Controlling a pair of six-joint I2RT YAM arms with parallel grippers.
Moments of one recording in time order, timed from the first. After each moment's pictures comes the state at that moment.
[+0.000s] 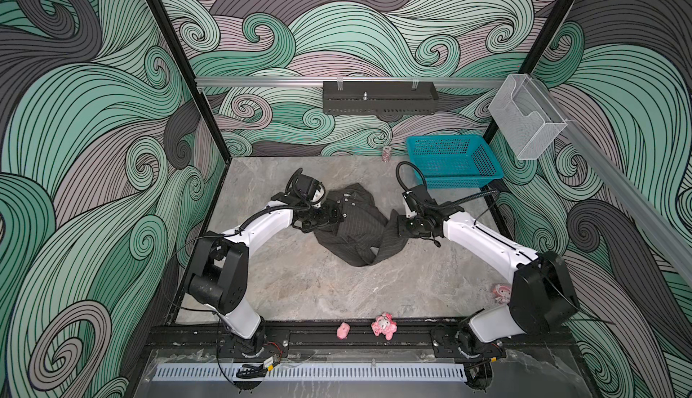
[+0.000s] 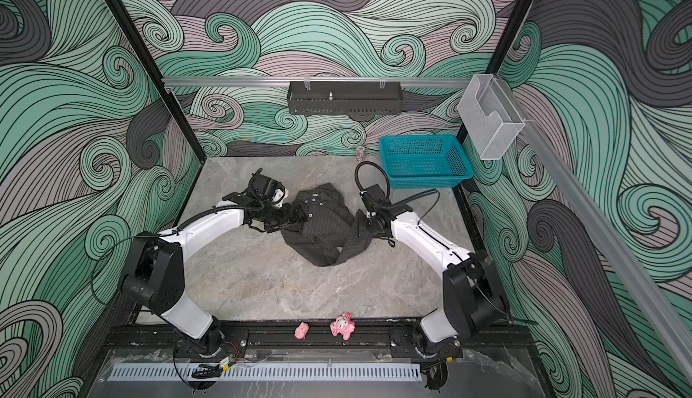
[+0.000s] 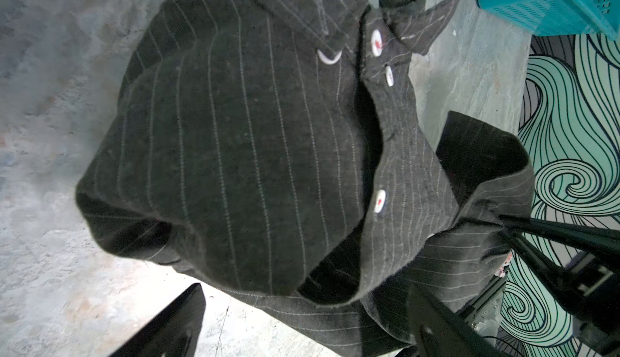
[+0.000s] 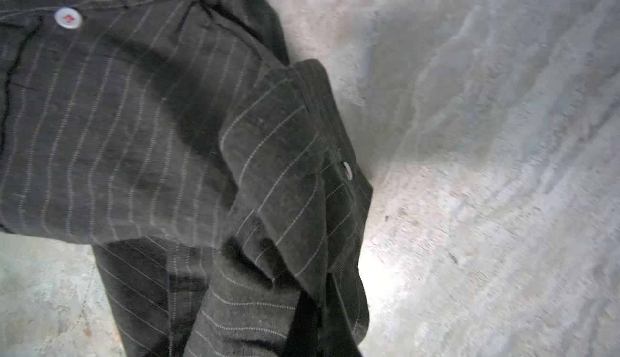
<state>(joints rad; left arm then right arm) -0.41 1.64 1.18 -0.58 0.37 -0.55 0.47 1.47 1.05 -0.73 0.03 0.42</state>
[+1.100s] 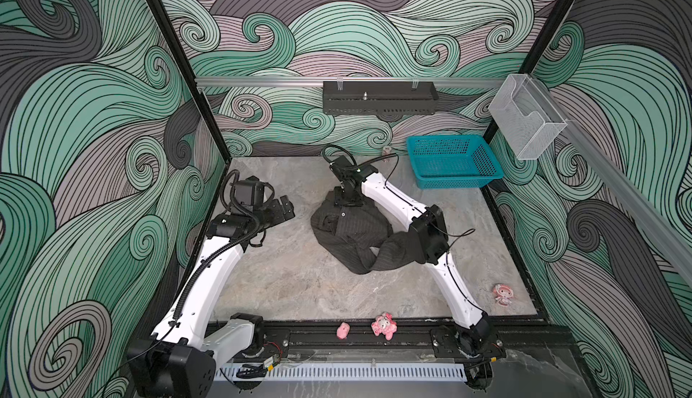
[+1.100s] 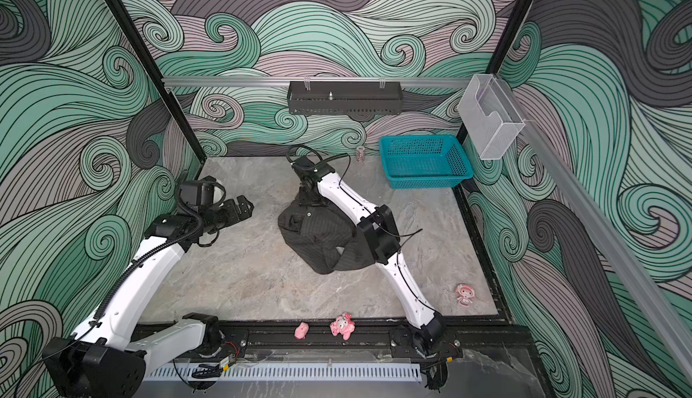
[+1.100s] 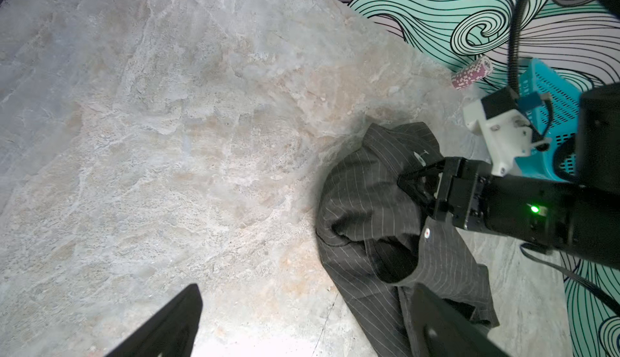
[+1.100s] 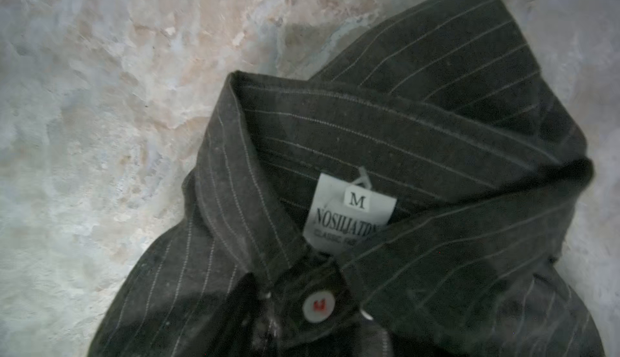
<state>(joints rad) -0.14 1.09 1.05 -0.77 0.06 -0.50 0.70 2.52 2.45 -1.16 0.05 0.56</state>
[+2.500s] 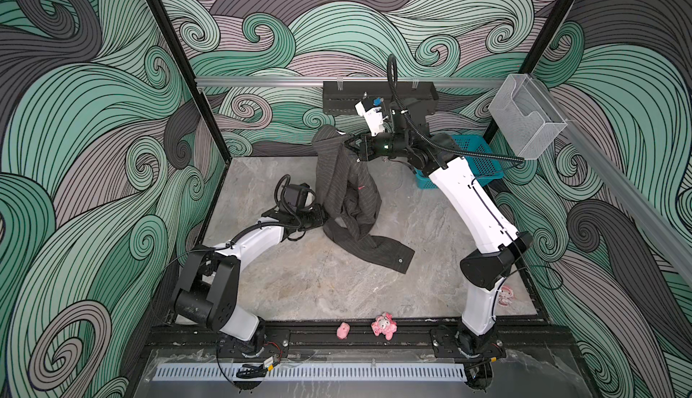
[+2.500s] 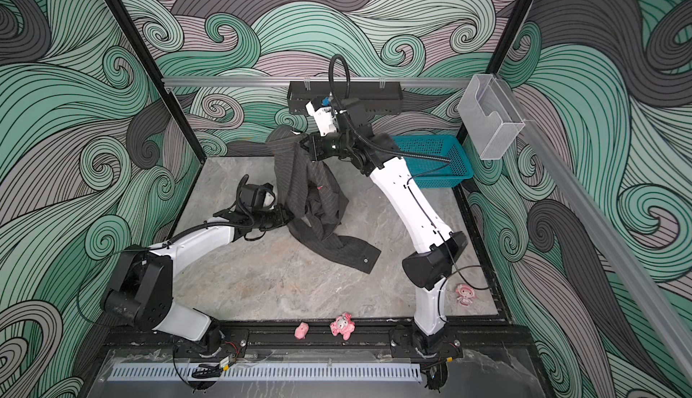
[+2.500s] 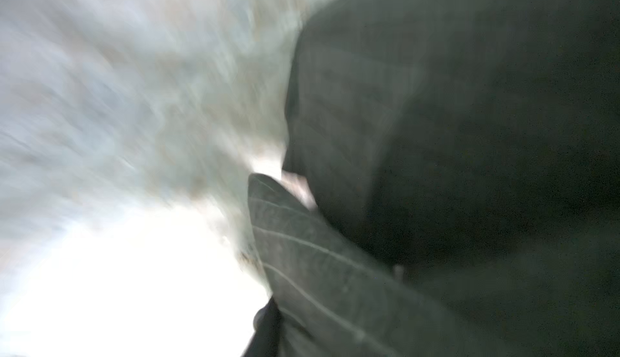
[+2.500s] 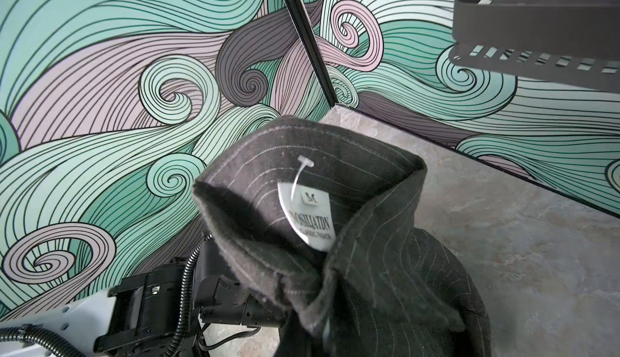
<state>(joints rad) -0.34 1.50 0.98 -0.26 0.23 -0.56 0.57 1.90 2.32 -0.84 -0.40 0.20</state>
